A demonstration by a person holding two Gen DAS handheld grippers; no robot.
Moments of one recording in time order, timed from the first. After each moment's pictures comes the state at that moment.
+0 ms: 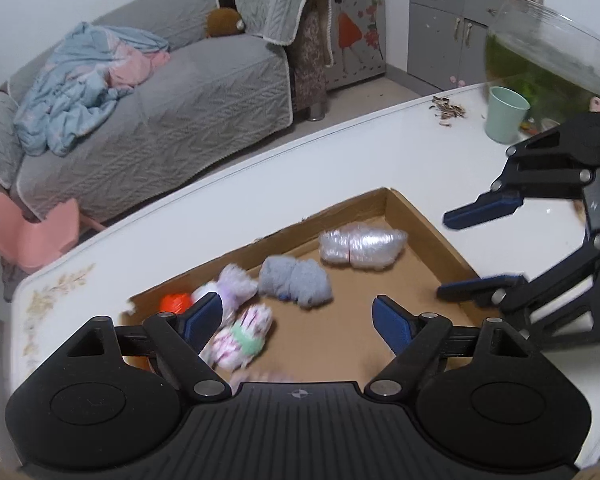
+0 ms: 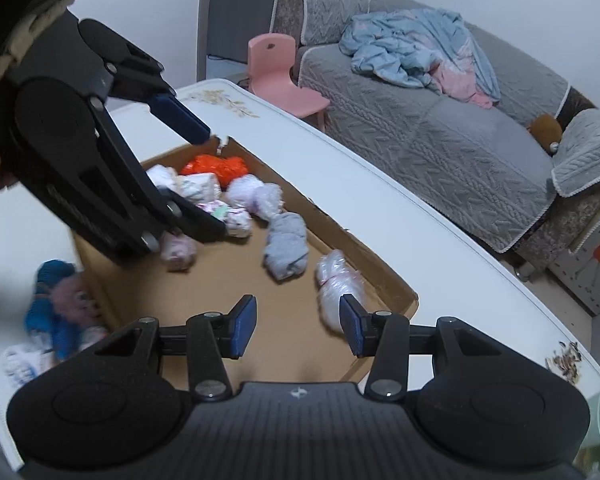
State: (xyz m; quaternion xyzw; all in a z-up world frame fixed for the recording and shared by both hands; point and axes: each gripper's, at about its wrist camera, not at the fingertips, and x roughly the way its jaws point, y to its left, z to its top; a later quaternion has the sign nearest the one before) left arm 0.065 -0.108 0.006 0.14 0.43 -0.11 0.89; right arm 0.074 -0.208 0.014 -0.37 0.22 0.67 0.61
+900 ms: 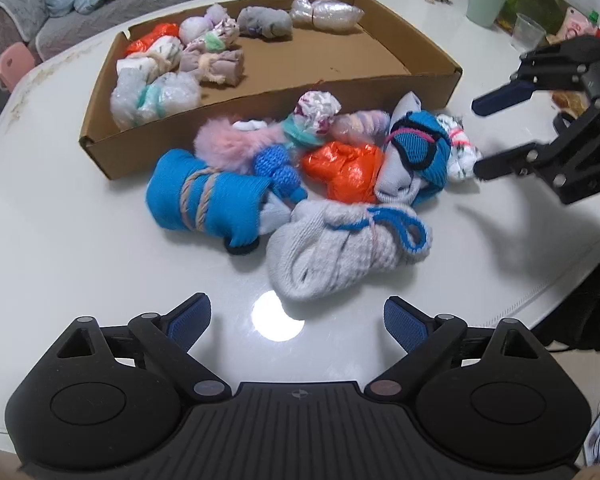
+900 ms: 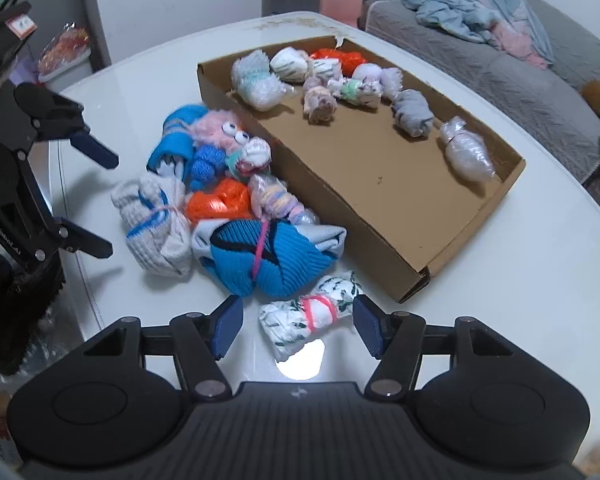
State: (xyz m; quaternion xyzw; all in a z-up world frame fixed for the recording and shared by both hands) left arm -0.128 -0.097 -0.106 0.04 0.53 -0.07 0.84; right arm 0.019 -0.304 -0.055 -0.41 0.27 0.69 0.54
